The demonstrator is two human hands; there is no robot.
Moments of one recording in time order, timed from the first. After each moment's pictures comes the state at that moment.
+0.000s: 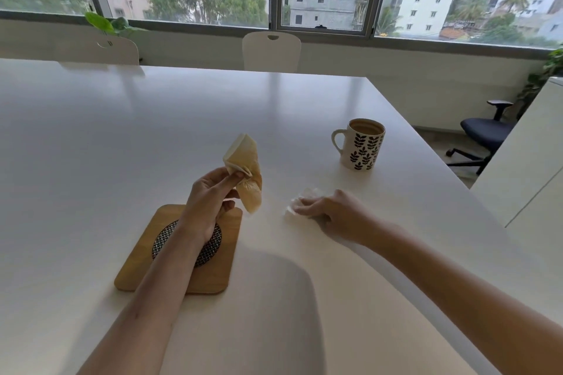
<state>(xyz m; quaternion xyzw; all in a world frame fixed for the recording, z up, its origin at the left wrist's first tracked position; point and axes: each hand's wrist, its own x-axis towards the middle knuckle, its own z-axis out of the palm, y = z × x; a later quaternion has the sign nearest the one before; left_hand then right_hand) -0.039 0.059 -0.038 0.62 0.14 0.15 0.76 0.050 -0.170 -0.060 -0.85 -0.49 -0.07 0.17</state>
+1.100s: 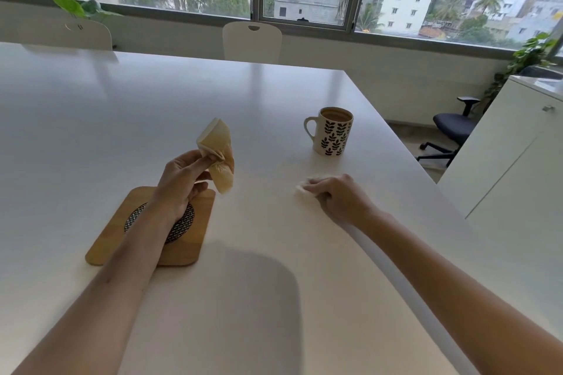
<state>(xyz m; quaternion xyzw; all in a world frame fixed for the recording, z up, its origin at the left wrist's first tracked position) -0.040 0.059 -0.039 0.63 0.14 0.14 0.75 0.044 -0.220 -0.060 -0.89 -0.37 -0.11 0.23</state>
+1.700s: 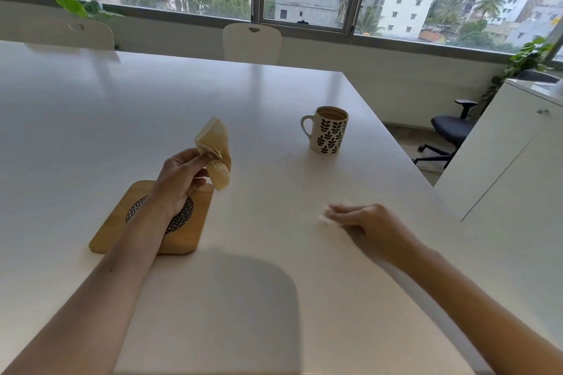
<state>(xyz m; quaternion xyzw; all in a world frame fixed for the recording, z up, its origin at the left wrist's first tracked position) -0.046 0.060 -0.041 0.63 0.13 0.15 0.75 -0.015 -0.288 -0.064 -0.89 -0.38 -0.08 0.25</state>
